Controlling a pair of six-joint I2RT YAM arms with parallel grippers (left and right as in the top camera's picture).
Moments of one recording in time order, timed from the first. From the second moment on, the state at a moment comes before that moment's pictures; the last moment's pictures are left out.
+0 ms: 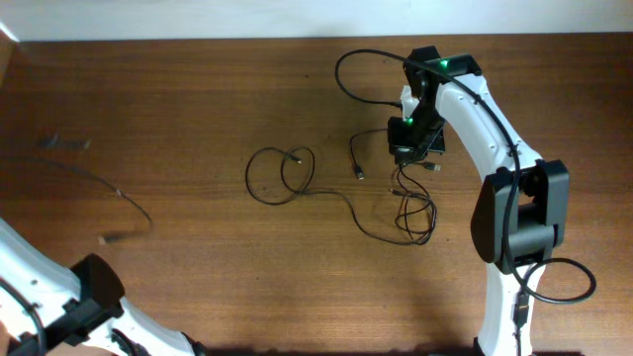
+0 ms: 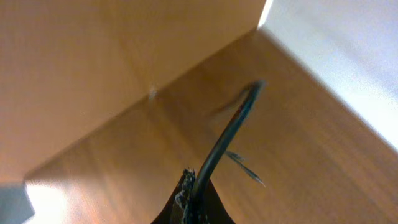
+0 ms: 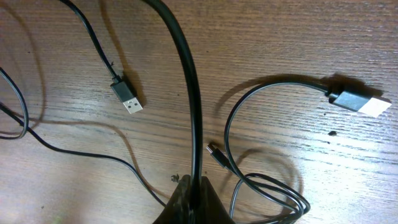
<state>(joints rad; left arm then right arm) 0.65 1.94 2.79 -1.63 -0.18 -0.19 0.22 2.21 1.92 -1.33 -0.24 0.24</state>
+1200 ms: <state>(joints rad) 0.52 1.98 2.29 -1.32 -0.22 -0.09 0.22 2.21 1.92 -1.32 -0.24 0.24</state>
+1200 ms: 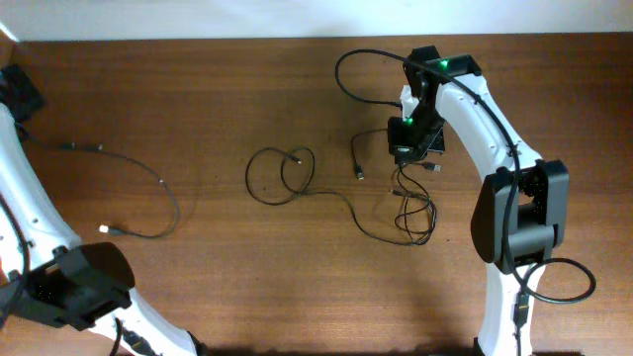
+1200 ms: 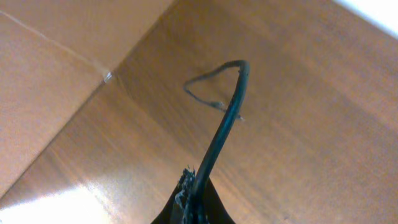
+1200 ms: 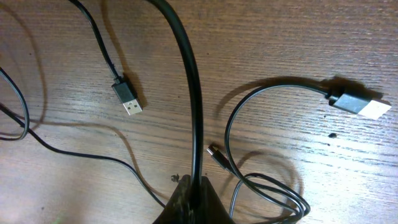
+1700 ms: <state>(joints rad) 0.51 1.98 1.54 -1.01 -0.01 -0.07 0.22 2.21 1.92 -1.32 -0.24 0.24</state>
